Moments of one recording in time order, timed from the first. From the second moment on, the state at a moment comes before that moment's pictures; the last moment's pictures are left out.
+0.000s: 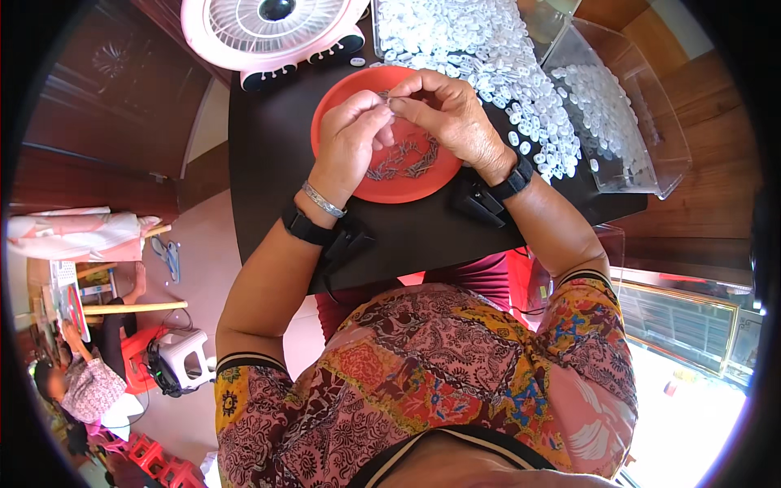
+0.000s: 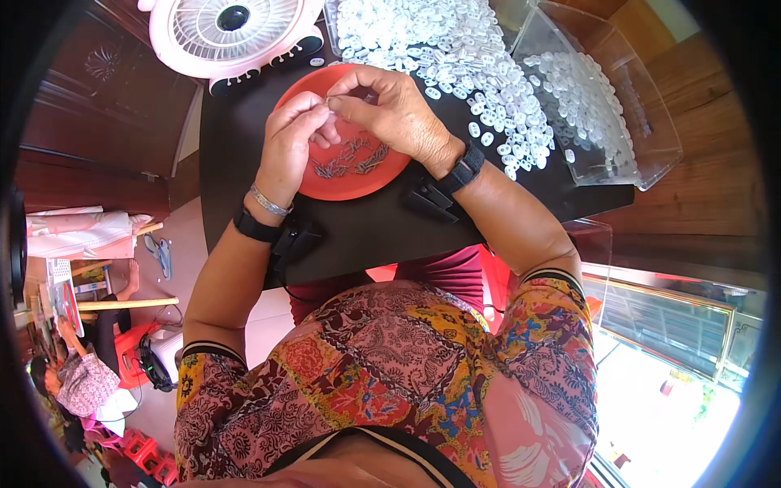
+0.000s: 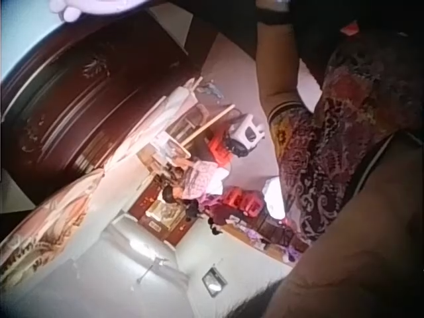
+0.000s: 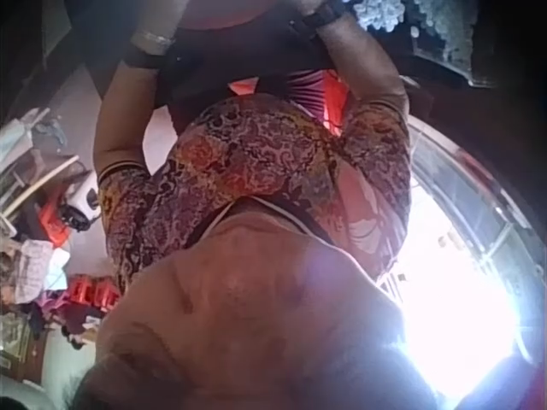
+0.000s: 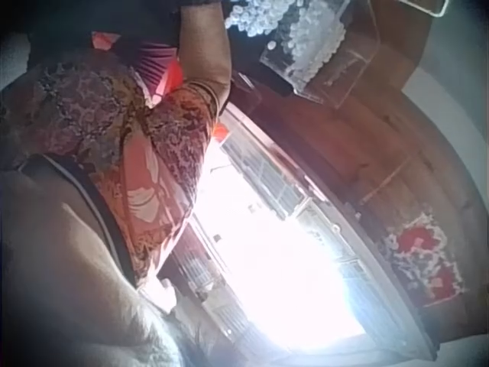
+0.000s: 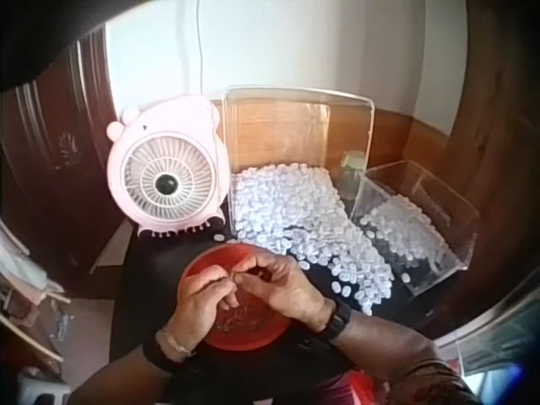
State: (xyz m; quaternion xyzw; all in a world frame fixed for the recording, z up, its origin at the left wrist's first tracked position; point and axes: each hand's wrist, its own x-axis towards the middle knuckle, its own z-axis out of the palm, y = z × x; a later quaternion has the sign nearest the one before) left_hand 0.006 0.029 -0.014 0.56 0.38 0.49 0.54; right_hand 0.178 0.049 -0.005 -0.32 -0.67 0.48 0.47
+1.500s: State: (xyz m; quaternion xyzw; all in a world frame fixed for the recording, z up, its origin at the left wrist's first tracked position) left_hand -0.006 0.036 -0.009 0.57 0.38 0.47 0.56; right_hand 0.200 0.054 0.010 -0.33 -0.88 0.13 0.30
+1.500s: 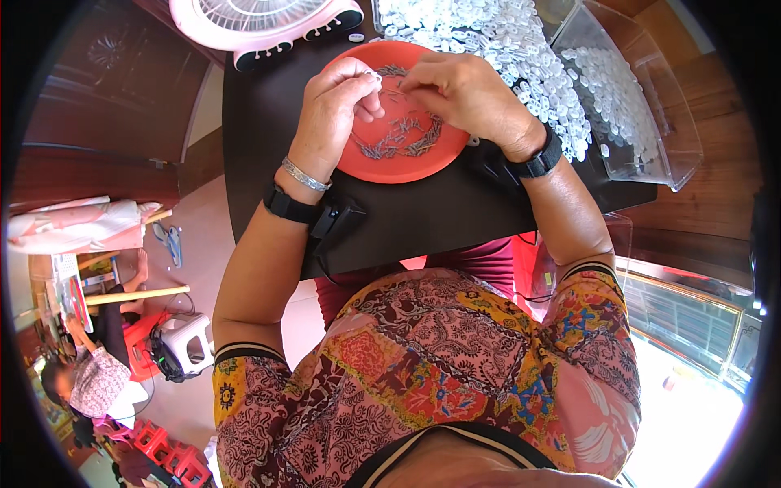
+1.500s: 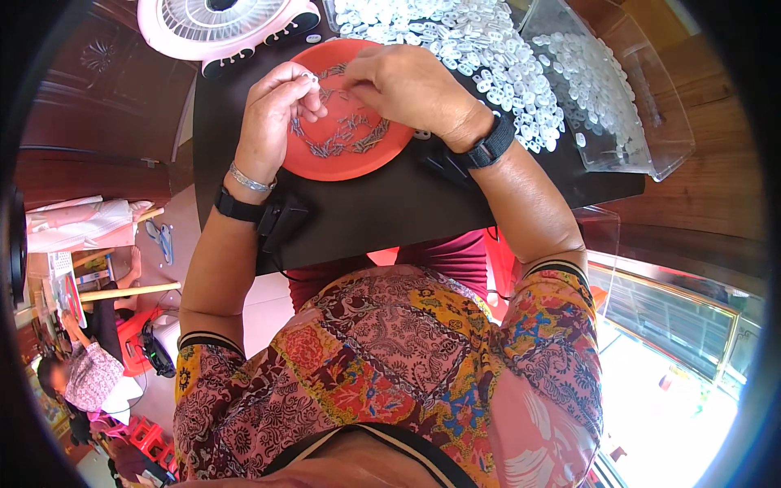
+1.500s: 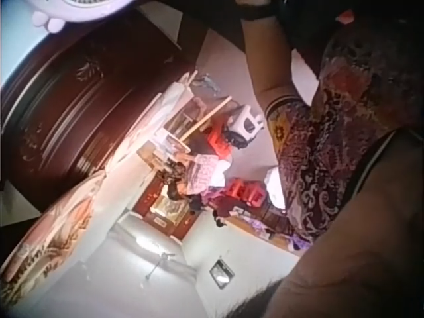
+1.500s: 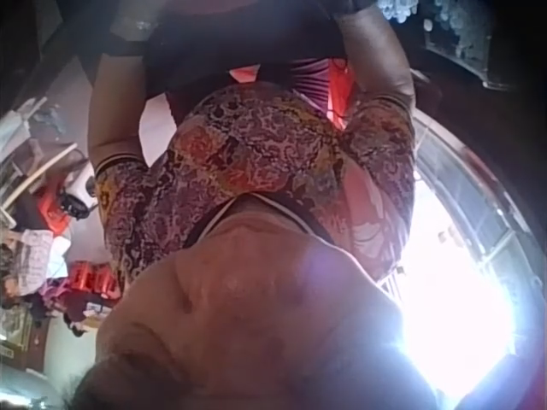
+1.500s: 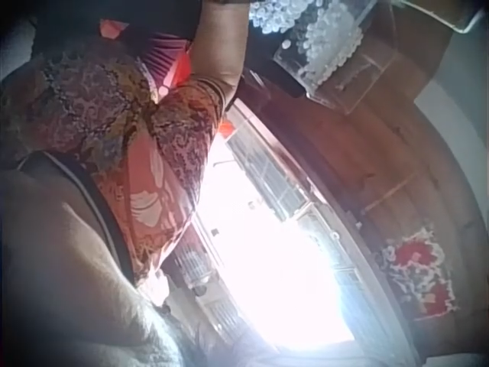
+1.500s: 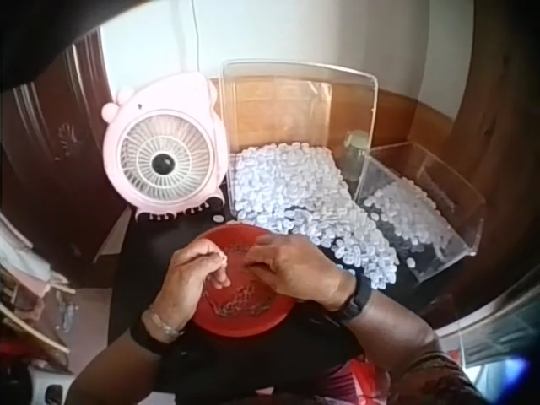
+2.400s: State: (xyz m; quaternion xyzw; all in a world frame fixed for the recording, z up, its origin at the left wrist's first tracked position) left_hand 0.002 0.027 -0.002 0.56 0.40 0.44 0.58; right_hand 0.193 0.051 0.011 -0.42 -0.79 0.32 0.31
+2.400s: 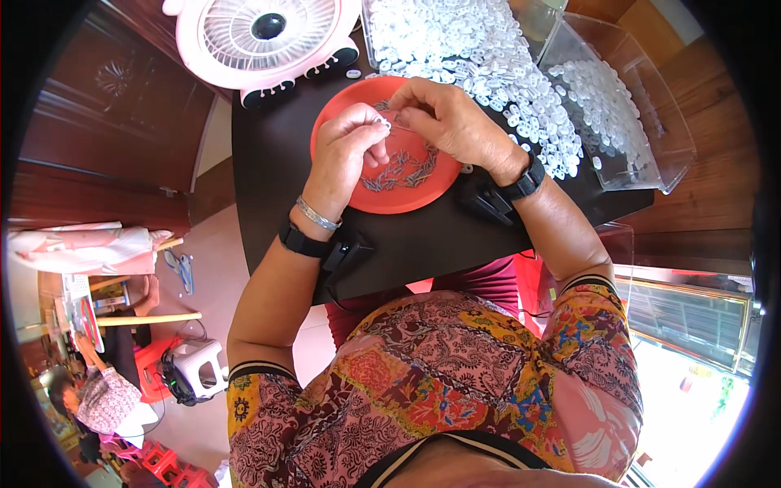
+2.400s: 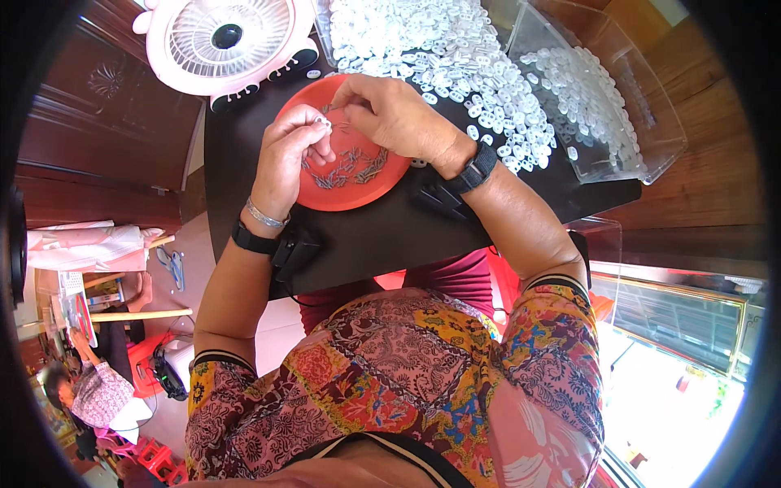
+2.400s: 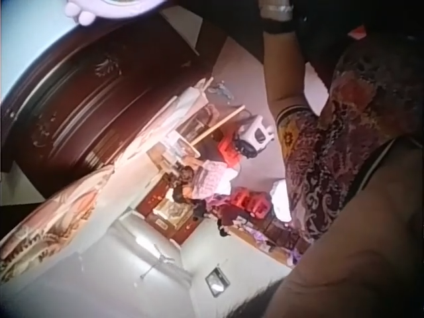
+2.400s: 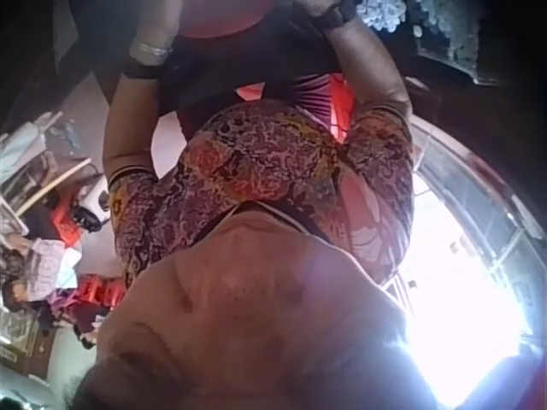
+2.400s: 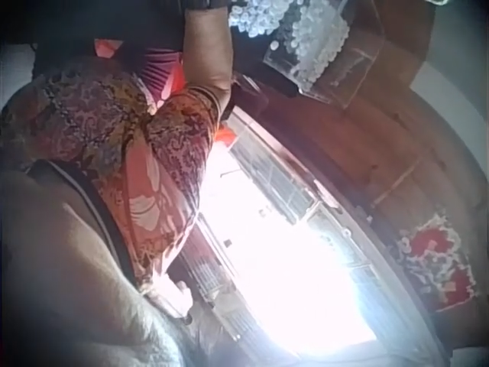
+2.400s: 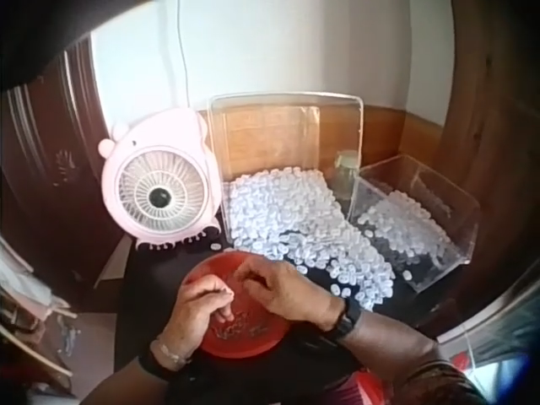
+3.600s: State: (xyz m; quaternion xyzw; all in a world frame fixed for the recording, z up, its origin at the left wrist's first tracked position) left_hand 0.011 0.016 -0.002 0.56 0.39 0.46 0.58; right_hand 0.184 0.042 0.010 -0.36 -0.75 0.41 0.39
